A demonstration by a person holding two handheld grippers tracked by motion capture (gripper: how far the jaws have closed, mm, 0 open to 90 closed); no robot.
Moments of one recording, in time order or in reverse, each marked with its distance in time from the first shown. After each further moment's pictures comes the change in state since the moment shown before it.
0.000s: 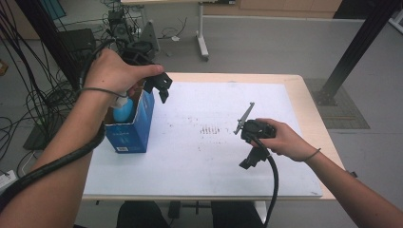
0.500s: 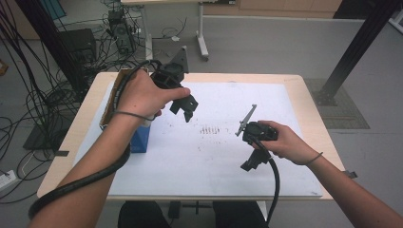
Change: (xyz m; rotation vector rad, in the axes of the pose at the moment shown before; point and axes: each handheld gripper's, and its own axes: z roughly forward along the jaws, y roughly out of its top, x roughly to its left) left arm -0.050 -0.001 0.045 0.019 -0.016 0.127; right arm 0.004 -0.006 0.001 0.001 -0.009 0.027
